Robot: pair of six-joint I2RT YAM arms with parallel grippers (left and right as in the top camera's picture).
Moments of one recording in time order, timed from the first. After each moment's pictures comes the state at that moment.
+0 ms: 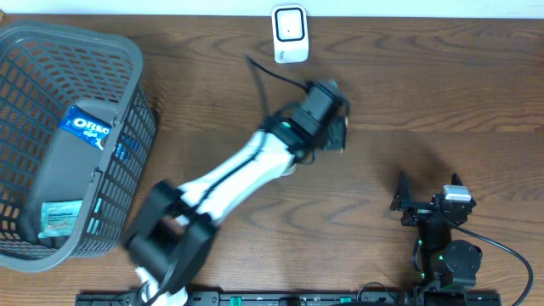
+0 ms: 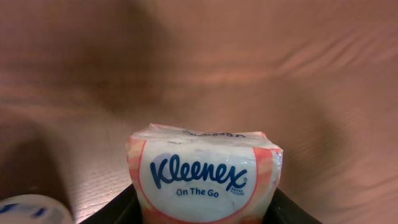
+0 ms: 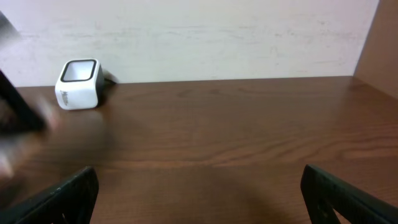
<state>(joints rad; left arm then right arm) -0.75 1.89 1.41 -0.41 0.09 -0.65 -0.06 0.01 0.01 -0.07 -0.01 0.04</state>
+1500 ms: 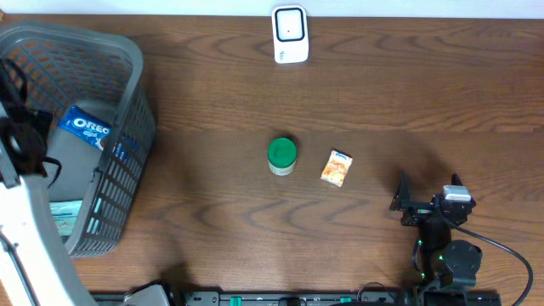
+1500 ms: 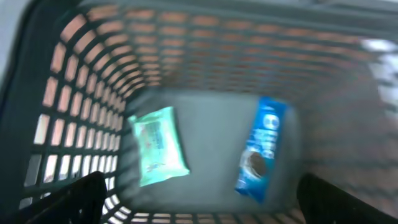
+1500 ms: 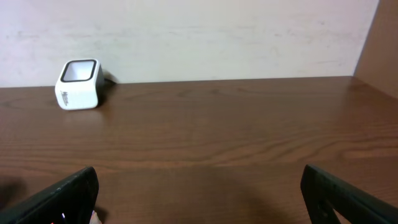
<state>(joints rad) 0.42 1.36 1.72 -1.42 -0.46 -0.92 -0.06 0.01 0.01 -0.07 -0.01 0.04</state>
